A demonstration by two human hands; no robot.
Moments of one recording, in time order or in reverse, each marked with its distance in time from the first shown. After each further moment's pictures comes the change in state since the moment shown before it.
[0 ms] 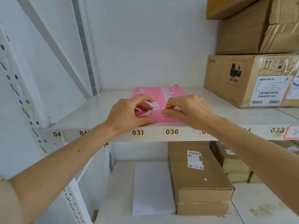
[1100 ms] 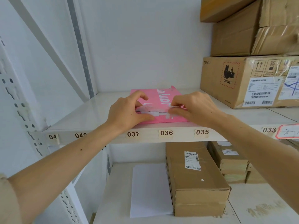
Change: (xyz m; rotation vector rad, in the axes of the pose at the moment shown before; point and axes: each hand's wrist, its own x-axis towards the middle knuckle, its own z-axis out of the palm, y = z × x) left_hand 0.012 0.018 0.008 0.193 0.099 -0.115; right_hand -0.007 0.016 -0.022 -0.068 -0.042 0.043
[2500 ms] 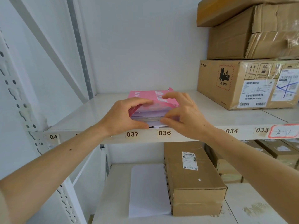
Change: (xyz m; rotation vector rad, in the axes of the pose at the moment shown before) left_hand -0.010 -0.007 -0.015 -0.313 -0.151 0.174; right_hand -0.019 -0.023 0.020 0.172 0.065 0.020
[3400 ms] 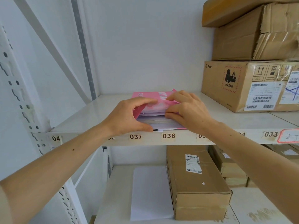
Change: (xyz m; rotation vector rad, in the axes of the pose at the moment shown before) left_hand 0.005 0.002 -0.004 0.039 -0.035 -0.028; right_hand 0.024 0.011 0.001 -0.304 0.003 -0.086
